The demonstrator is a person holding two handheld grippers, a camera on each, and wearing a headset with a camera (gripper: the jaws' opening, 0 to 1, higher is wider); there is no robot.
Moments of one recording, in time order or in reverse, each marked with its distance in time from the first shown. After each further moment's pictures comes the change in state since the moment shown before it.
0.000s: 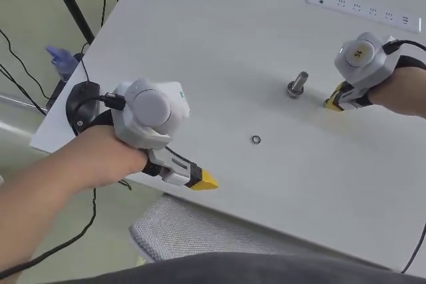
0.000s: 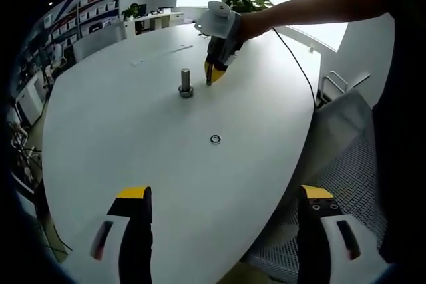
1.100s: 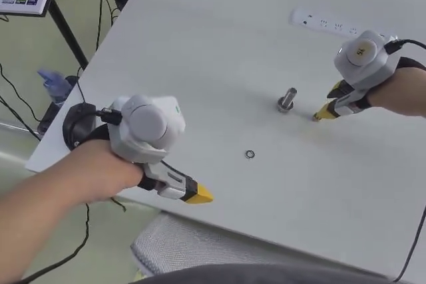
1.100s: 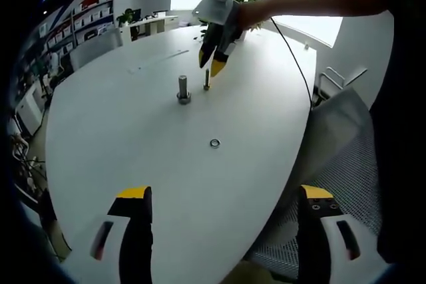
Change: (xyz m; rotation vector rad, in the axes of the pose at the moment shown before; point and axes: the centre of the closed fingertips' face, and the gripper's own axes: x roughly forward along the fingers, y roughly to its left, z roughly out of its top) left arm -0.012 -0.002 0.011 0.053 -0.008 -0.004; right arm -0.047 0.000 0.017 0.022 -0.064 -0.020
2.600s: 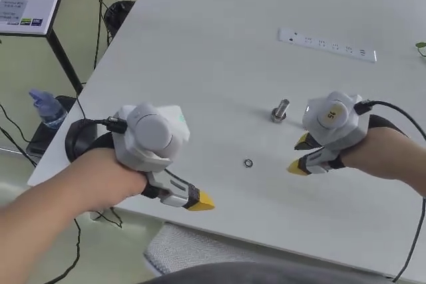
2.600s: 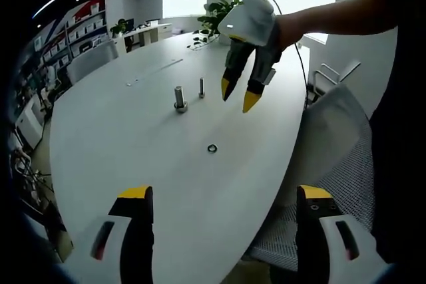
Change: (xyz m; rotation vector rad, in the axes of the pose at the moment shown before) left arm -0.014 -0.003 0.003 0.064 -0.025 0.000; right arm -0.002 0.136 0.021 -0.035 -0.041 0.105
